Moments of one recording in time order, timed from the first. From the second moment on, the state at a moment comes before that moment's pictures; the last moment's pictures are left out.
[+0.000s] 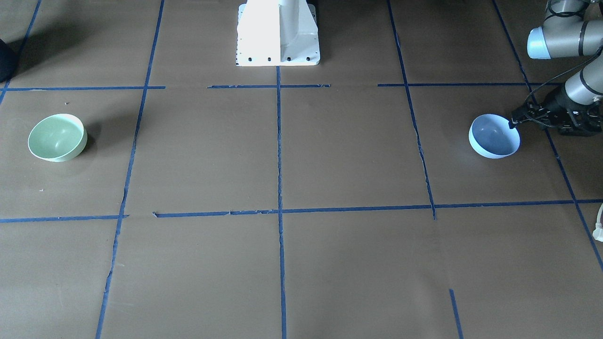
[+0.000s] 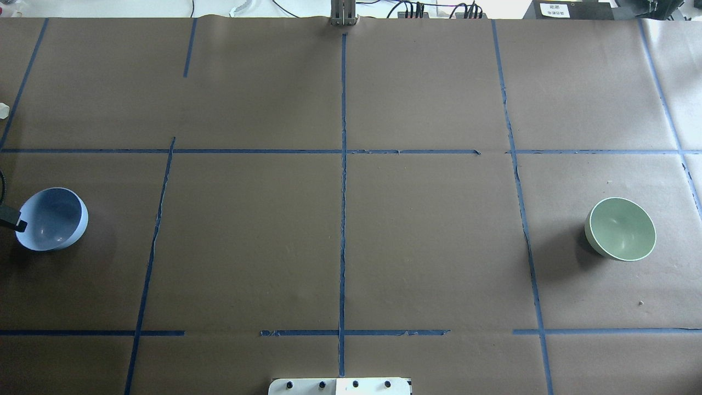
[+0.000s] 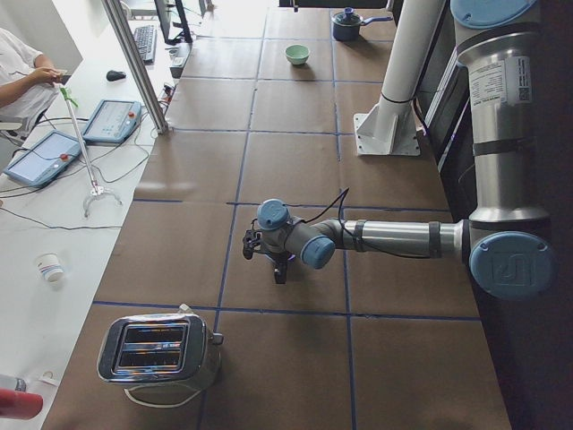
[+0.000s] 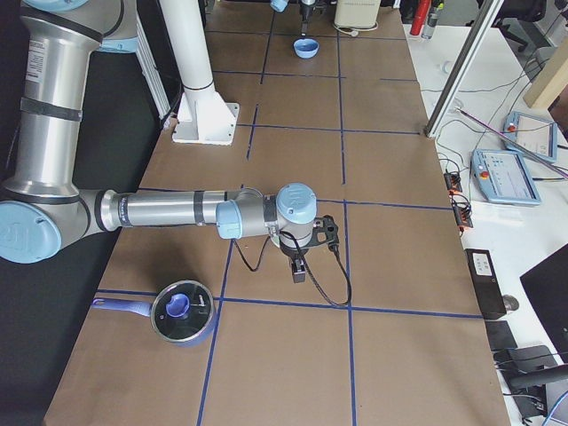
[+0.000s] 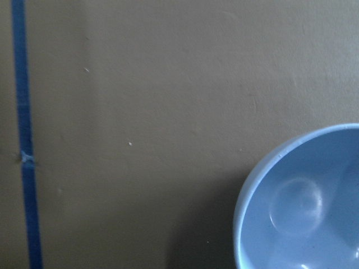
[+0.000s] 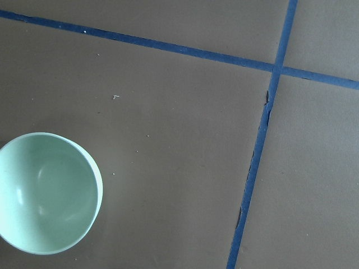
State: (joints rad) left arm -1.06 -1.43 -1.63 -2.08 -2.33 -0.60; right arm 1.46 -1.78 1.84 -1.49 2.40 -0.04
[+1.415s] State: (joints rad) left arm -0.53 -2.16 -1.60 -2.04 -2.03 -1.50; right arm 1.45 -1.78 1.84 -1.44 2.41 -0.04
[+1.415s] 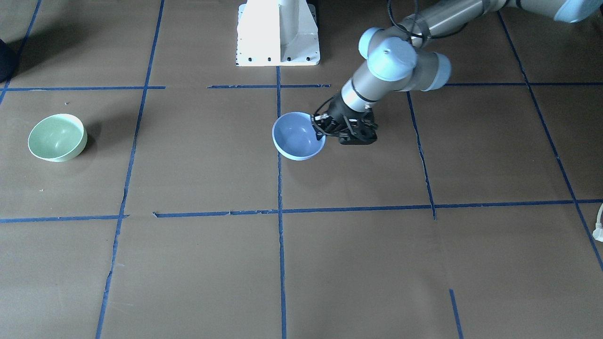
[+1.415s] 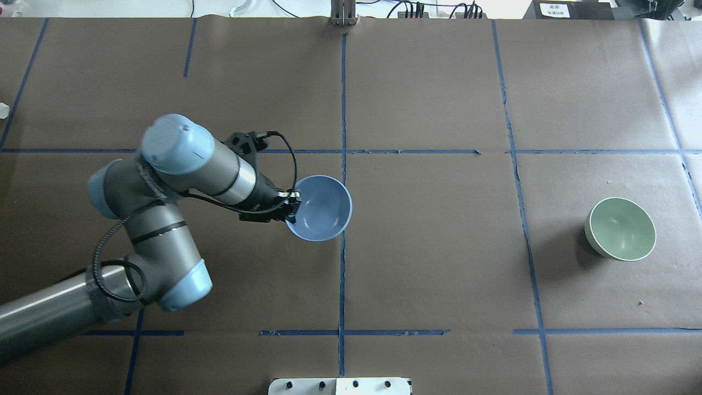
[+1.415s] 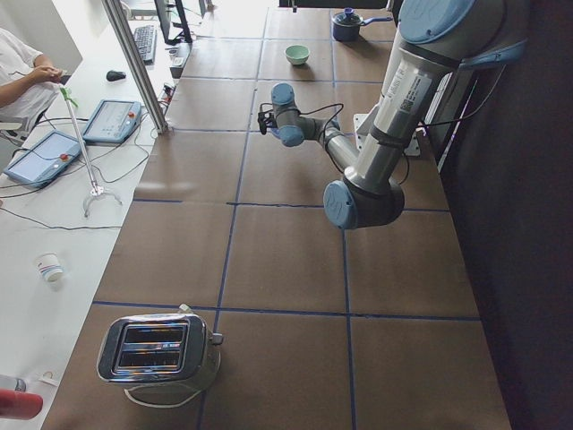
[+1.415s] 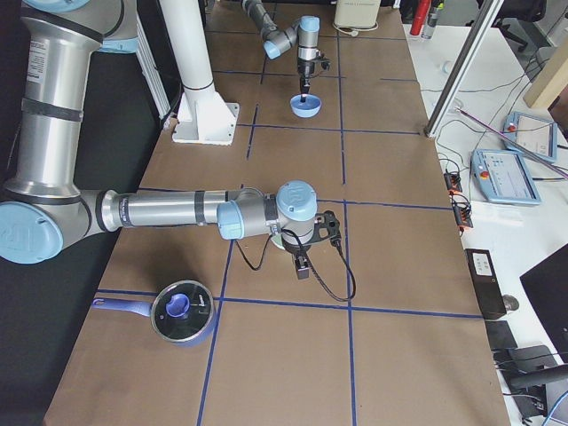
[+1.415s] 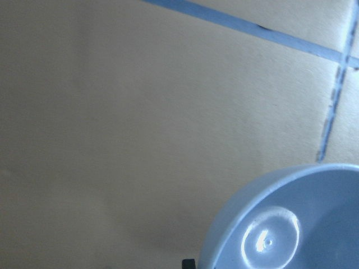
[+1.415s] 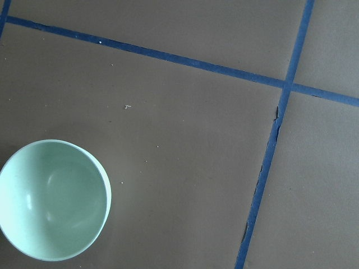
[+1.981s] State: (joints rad) left arm -0.47 -2.25 -1.56 -1.90 -1.93 -1.52; right arm 1.45 -1.78 1.84 -1.43 2.42 -0.04
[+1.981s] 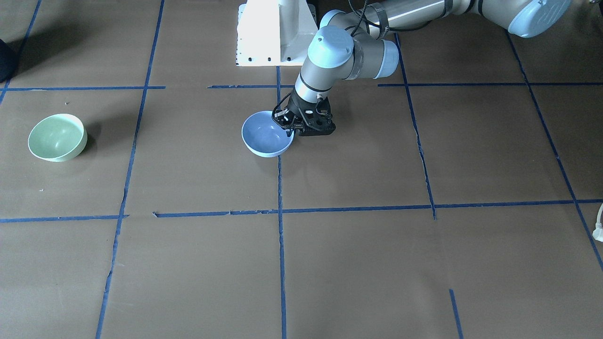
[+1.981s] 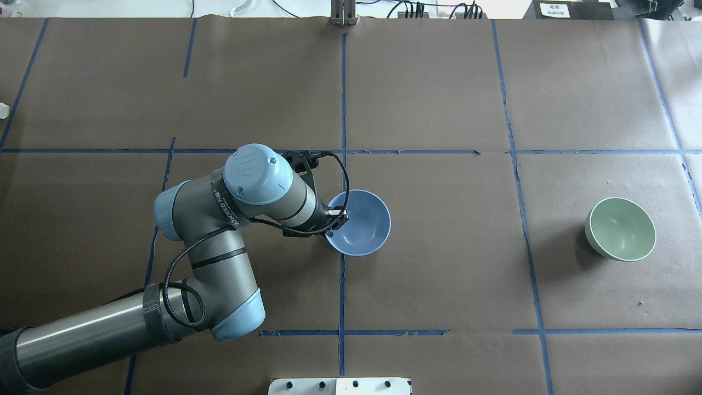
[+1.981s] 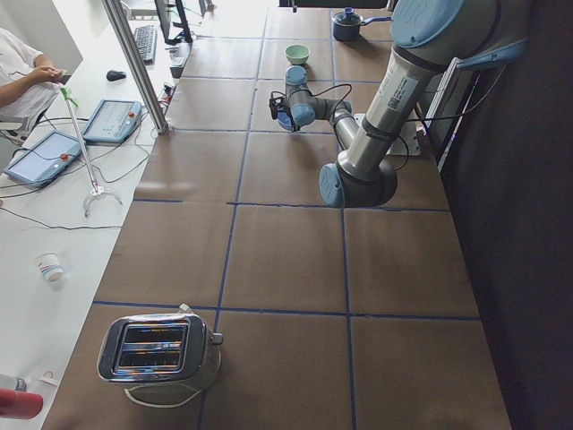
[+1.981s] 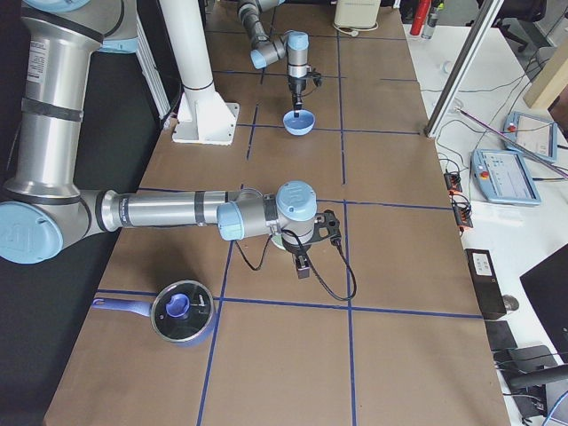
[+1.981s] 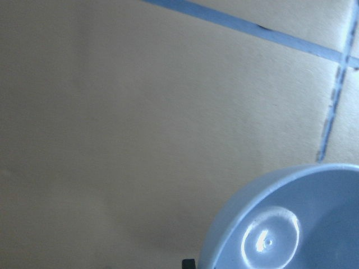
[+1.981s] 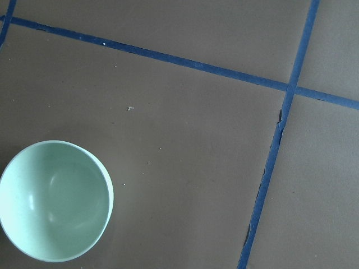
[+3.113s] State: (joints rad) left arm -0.48 -2.21 -1.60 -1.89 -1.93 -1.51; right arm 1.39 -1.78 1.84 -1.40 2.42 0.02
